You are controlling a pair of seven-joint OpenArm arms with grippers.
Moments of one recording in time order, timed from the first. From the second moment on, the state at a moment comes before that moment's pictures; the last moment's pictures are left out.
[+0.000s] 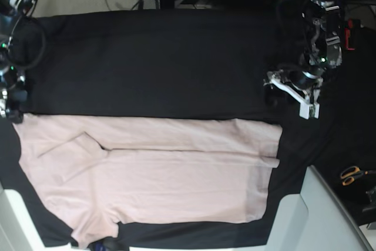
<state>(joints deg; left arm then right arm) 6.2 -16.1 -11.2 70.6 -22.0 -17.6 23.3 10.9 18.3 42.0 31.8 63.8 20.0 -30.9</state>
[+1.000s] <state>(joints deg) 0.2 -9.0 -18.7 60.7 -37.2 -17.0 23.0 18.4 19.0 35.2 22.3 57.6 19.3 -23.9</state>
